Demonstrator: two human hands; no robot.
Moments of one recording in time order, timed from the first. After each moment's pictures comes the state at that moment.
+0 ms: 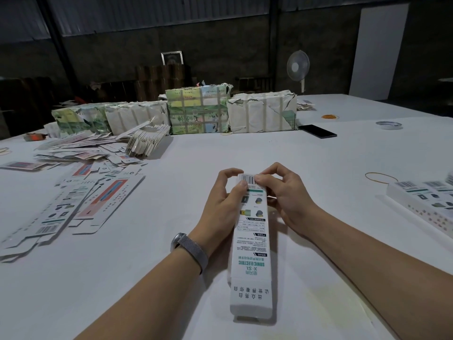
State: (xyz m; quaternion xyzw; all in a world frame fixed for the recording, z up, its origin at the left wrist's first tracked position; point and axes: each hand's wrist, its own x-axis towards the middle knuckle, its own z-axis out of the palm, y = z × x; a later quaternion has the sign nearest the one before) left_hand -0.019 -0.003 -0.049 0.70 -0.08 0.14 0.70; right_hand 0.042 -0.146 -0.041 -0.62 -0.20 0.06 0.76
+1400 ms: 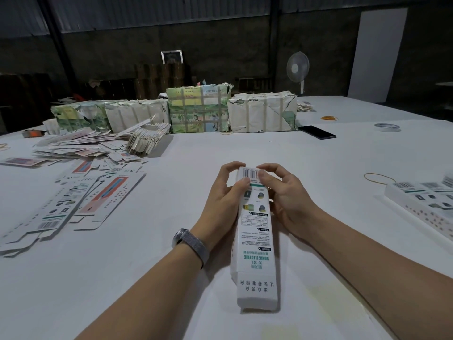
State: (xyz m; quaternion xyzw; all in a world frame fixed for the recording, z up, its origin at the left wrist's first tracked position) left_hand -0.023 -0.004 -0.040 0.68 -0.10 0.14 0.72; right_hand 0.031 -0.144 -0.041 -0.56 -0.18 0.11 0.80
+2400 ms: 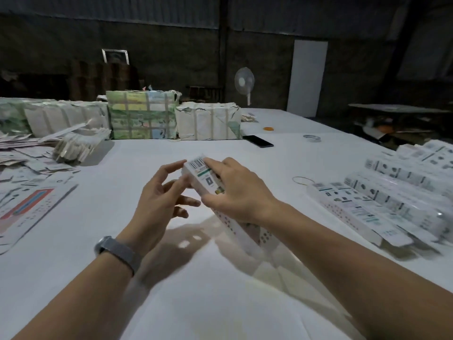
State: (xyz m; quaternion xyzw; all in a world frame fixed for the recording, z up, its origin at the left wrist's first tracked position) left_hand -0.025 0.001 -0.030 0.65 -0.10 0.14 0.74; right_hand -0.002 -0.176 0.017 -0.93 -0.28 -0.16 0.20
